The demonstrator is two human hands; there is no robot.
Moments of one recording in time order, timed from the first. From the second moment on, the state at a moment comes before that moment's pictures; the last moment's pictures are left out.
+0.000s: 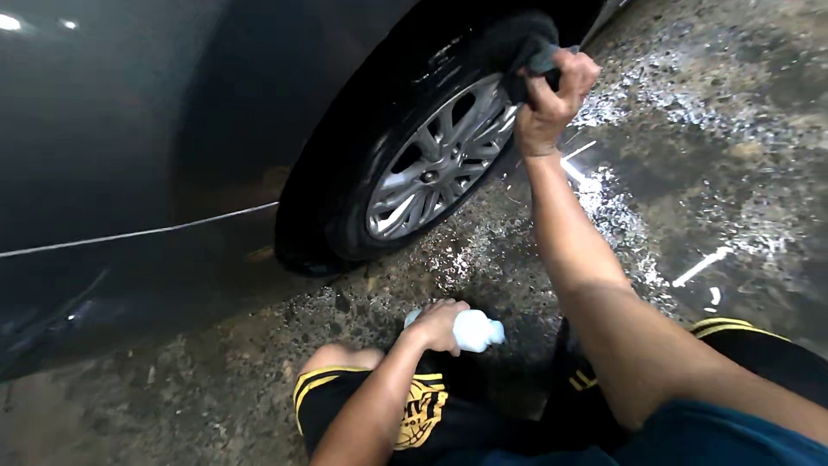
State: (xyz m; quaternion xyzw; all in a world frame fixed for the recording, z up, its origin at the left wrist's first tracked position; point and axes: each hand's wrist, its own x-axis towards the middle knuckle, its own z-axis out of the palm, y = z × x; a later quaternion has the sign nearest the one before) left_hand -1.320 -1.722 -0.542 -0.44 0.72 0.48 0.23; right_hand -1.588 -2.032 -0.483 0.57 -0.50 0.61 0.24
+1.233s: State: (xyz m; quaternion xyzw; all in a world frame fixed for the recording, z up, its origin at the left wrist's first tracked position) left_hand -1.315 -1.714 -0.538 -0.42 0.71 0.48 0.29; right_hand -1.591 -2.037 -0.478 0.46 -0.68 0.57 0.00
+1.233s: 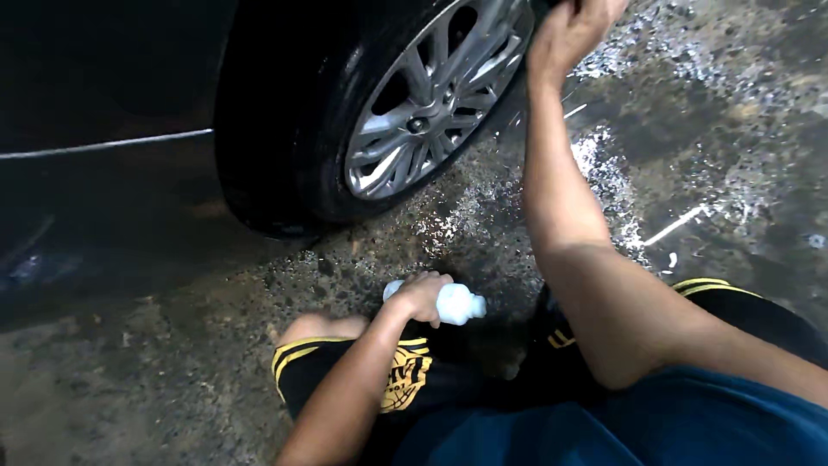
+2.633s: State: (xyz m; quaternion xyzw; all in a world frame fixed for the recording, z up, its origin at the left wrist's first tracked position) left_hand -1.888 -2.012 0.004 -0.36 0.83 0.43 0.02; right_hand -2.147 -1.783 0.007 -0.16 -0.56 0.60 -0.55
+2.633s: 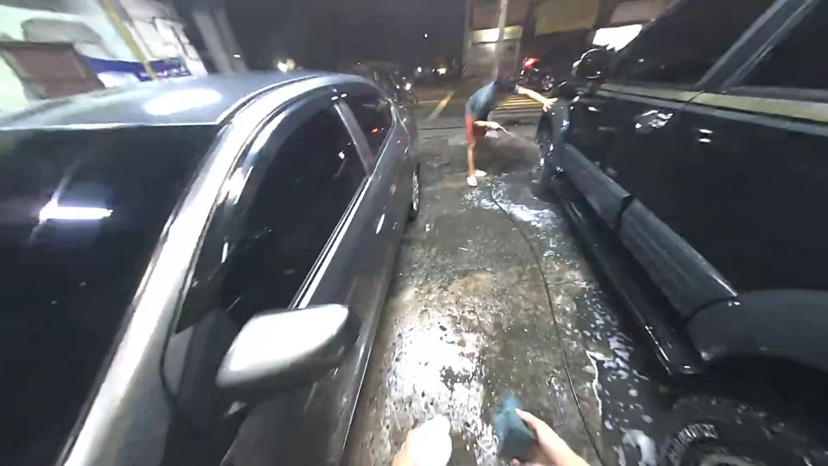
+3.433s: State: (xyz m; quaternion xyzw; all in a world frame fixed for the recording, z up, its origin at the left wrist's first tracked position) left_hand -2.736 -2.460 0.192 0.05 1.00 -0.03 -0.05; right_hand -2.803 -2.232 0.082 -0.06 -0.42 0.76 -0.49
